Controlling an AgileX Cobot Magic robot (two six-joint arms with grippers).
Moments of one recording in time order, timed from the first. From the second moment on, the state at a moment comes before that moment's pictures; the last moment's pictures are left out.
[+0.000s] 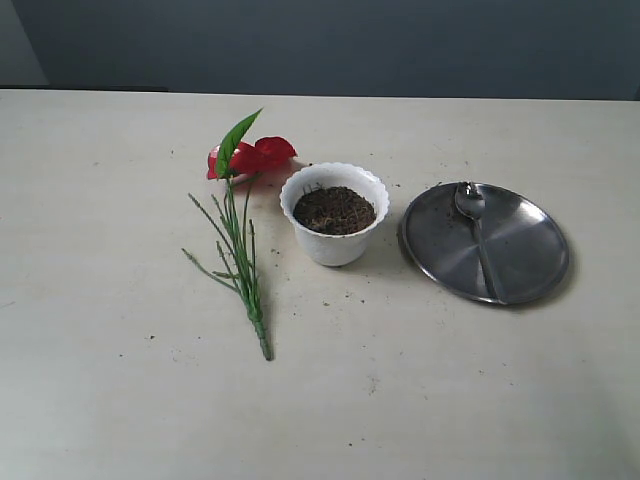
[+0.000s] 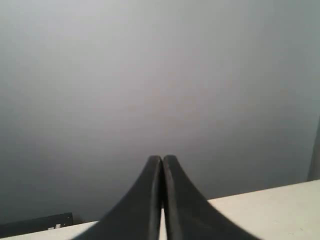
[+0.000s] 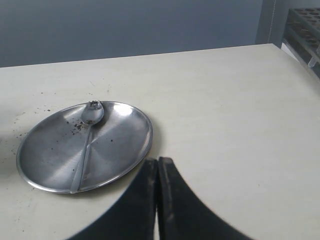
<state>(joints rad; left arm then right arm) 0.22 0.60 -0.60 1.50 -0.37 -1.56 0.06 0.00 0.00 0.01 0.38 0.05</state>
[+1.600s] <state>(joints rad) 0.22 0.94 -0.88 1.45 -0.47 -1.59 0.06 0.00 0.00 0.01 0.38 0.05</state>
